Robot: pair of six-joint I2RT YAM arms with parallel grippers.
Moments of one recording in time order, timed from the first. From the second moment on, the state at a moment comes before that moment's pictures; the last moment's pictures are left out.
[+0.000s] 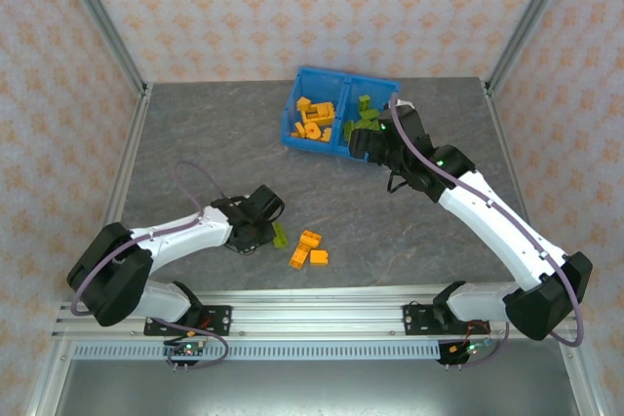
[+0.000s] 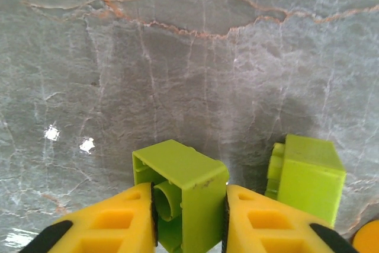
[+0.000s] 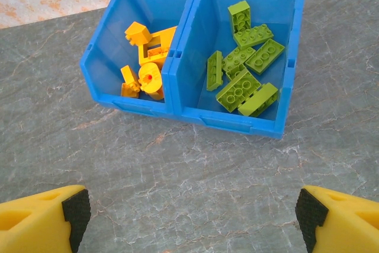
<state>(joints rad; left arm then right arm) -0.66 1.38 0.70 -0.65 -0.13 -1.17 0.60 1.26 1.29 -0.72 0.26 0.54</state>
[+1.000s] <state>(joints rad) -0.66 1.50 1.37 -0.67 -0.10 -0.78 0.60 1.12 1.26 -0.75 0.41 0.60</state>
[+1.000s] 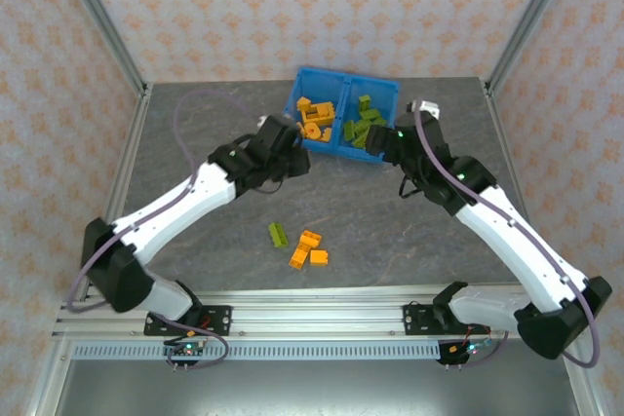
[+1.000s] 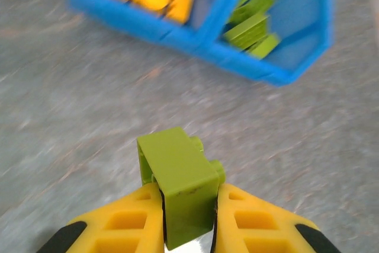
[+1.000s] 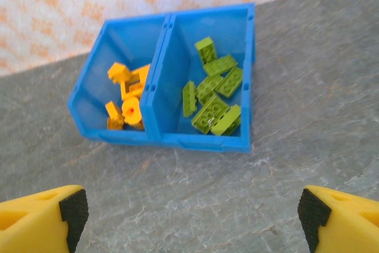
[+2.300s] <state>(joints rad) -0.62 2.61 2.71 -0.67 -0.22 -0.45 0.60 0.89 1.19 -0.90 0.56 0.68</state>
